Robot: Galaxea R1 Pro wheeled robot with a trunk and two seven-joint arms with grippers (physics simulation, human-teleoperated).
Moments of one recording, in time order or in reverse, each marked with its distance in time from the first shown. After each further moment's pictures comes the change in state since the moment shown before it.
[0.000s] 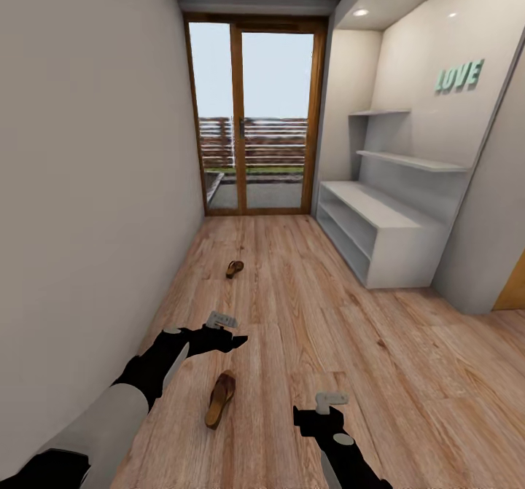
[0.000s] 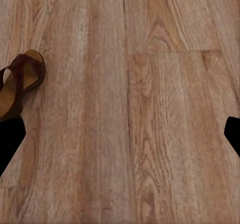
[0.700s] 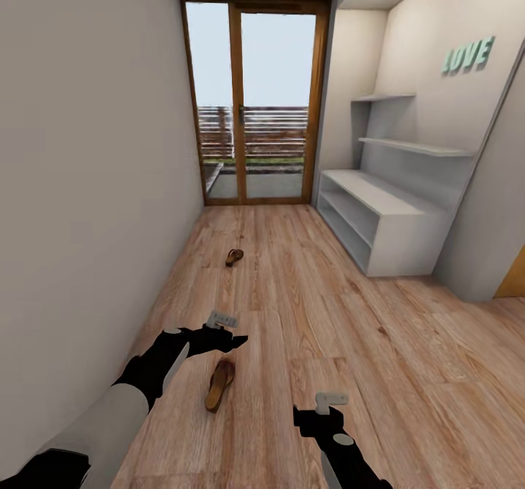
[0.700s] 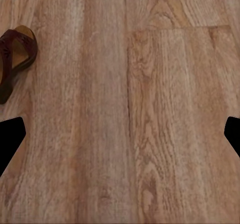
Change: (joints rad) left arm 0.000 -0.001 0.000 0.000 0.000 -0.001 0.002; right arm 0.000 0.000 0.001 0.001 0.000 0.000 0.000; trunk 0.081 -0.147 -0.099
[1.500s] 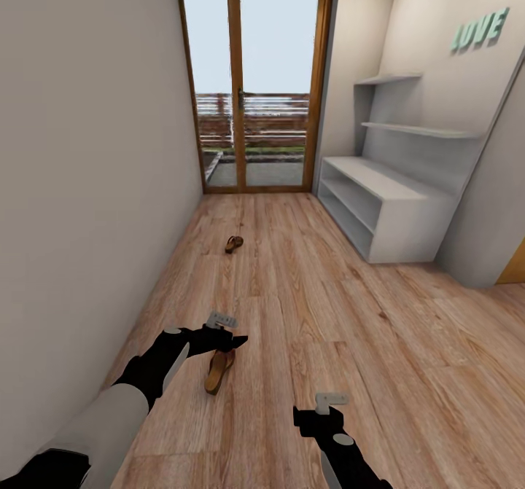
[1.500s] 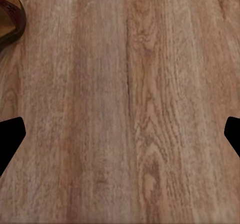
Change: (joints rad) left arm 0.000 0.000 0.000 0.001 -0.001 0.000 0.000; right arm 0.000 0.000 0.000 0.000 0.000 0.000 0.000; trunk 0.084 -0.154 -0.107
